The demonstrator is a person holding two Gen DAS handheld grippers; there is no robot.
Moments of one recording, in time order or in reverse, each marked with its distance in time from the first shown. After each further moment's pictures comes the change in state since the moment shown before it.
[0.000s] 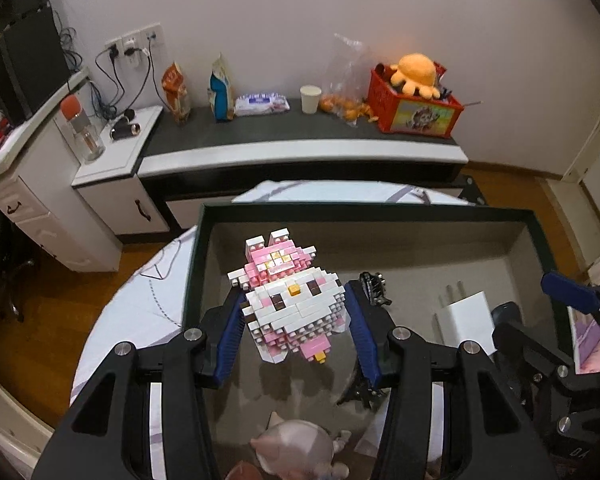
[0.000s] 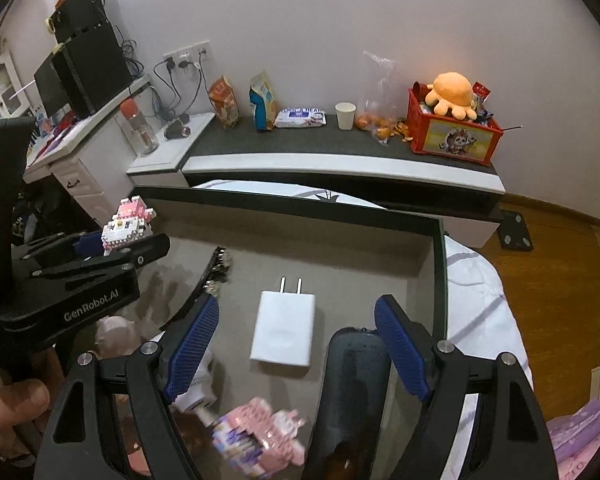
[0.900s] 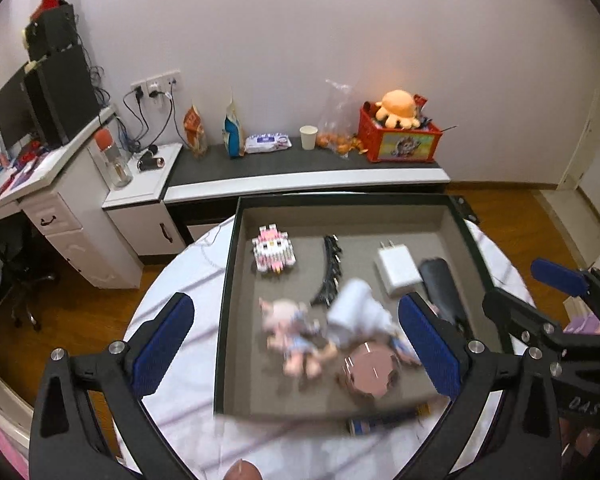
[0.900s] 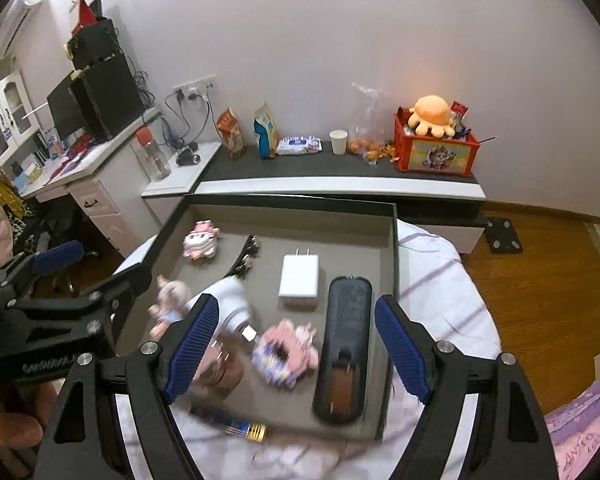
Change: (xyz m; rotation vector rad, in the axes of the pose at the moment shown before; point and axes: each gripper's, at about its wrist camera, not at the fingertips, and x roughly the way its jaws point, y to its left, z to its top) left arm -0.156 -0.021 -0.072 0.020 -0.162 0.028; right arm -0.113 0.016 -0.052 0.030 -0.123 -0.003
